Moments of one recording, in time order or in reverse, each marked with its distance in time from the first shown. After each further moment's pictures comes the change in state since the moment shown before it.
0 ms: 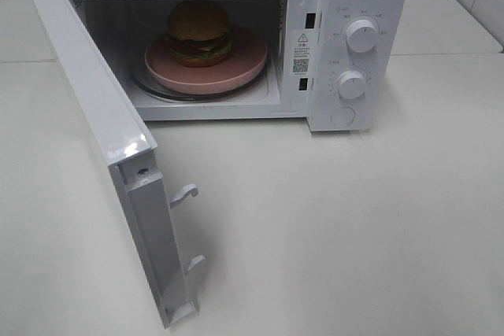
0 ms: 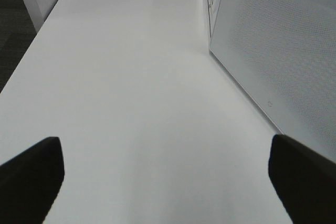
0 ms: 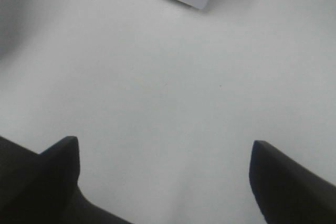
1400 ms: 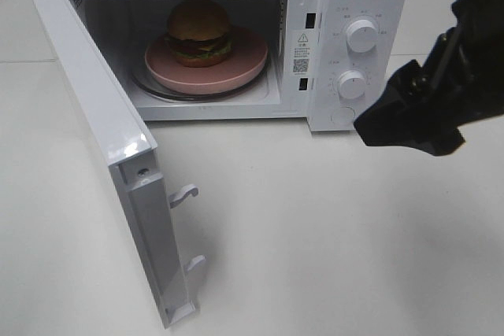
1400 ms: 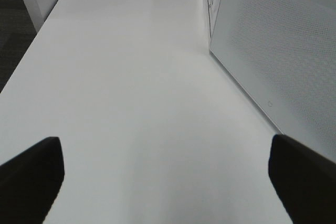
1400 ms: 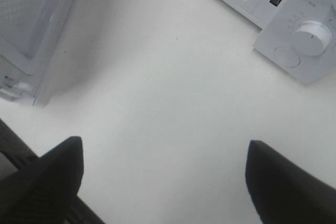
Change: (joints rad) left arm 0.000 0.000 0.000 0.000 -0.001 0.000; right arm 0.153 0.620 -0.252 0.178 -0.232 -0.184
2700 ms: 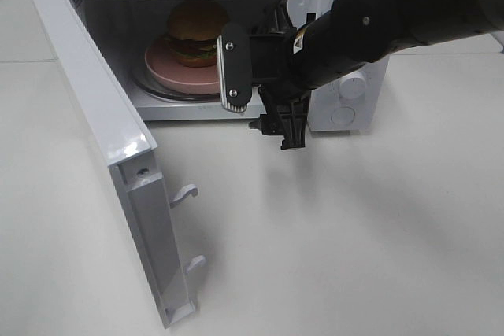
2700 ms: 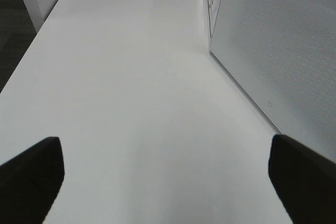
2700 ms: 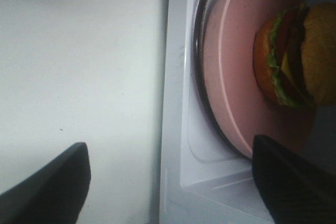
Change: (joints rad) left arm 0.000 0.000 0.000 0.000 0.000 0.000; right arm 0.000 0.767 -0.252 0.003 -0.648 -1.121
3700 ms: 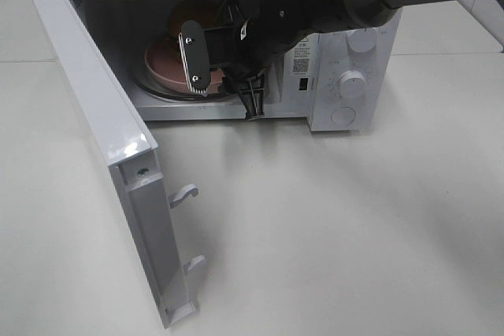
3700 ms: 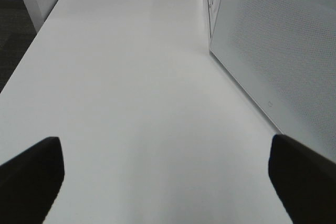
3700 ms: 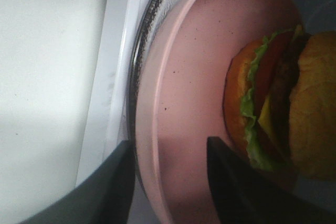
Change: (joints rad) left arm 0.000 0.000 0.000 0.000 0.000 0.000; right arm -0.009 0.371 -0.495 -0.084 0.141 -0.056
